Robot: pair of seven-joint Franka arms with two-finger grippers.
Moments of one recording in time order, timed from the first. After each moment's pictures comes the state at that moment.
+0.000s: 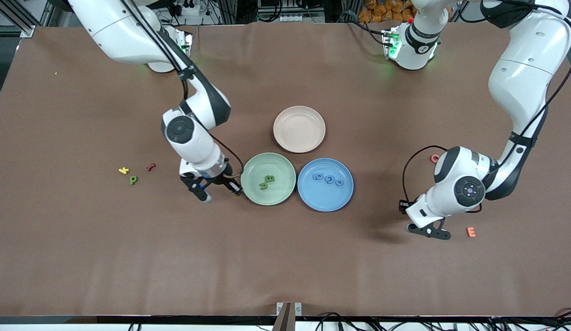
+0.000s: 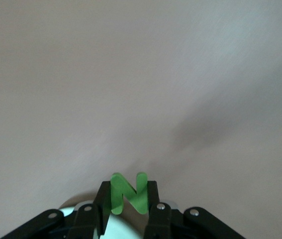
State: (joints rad) left arm 0.31 0.82 -0.62 -1.59 0.51 2.18 -0.32; right arm 0.29 0.58 0.26 -1.79 -0.08 2.59 1.34
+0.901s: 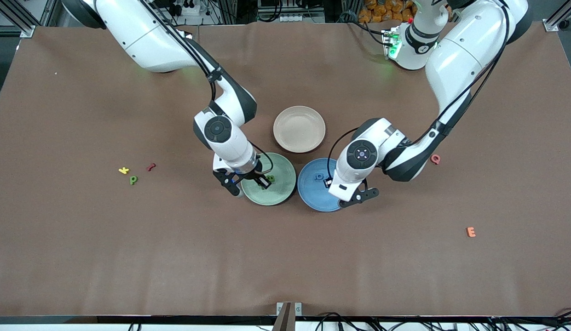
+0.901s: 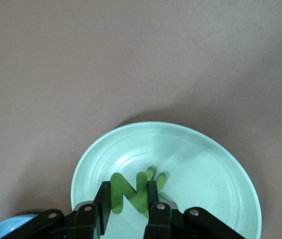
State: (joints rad) left arm -0.01 0.80 -0.67 -1.59 0.51 2.12 -1.17; right arm 0.40 0.67 0.26 -1.71 -0.09 2.58 1.45
